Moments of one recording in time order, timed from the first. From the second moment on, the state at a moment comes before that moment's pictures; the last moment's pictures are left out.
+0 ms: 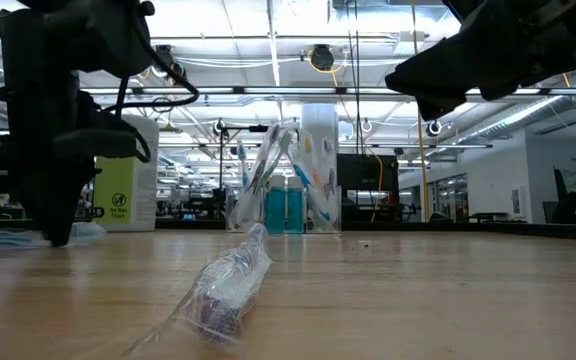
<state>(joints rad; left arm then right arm) -0.31 1.54 0.75 -0.71 -0.12 -1.38 0.41 1.43 0.45 0.76 0.21 0.11</state>
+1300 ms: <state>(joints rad) -0.30 1.38 1.00 -0.67 -0.65 -0.98 0.41 1.43 0.45 0.75 0.21 0.11</state>
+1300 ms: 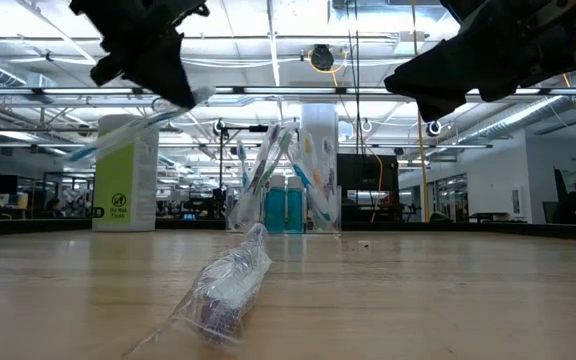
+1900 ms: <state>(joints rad) -0.09 1.33 1.00 -0.36 -0.63 -0.59 0.41 1.43 0.45 0.74 0.21 0.11</state>
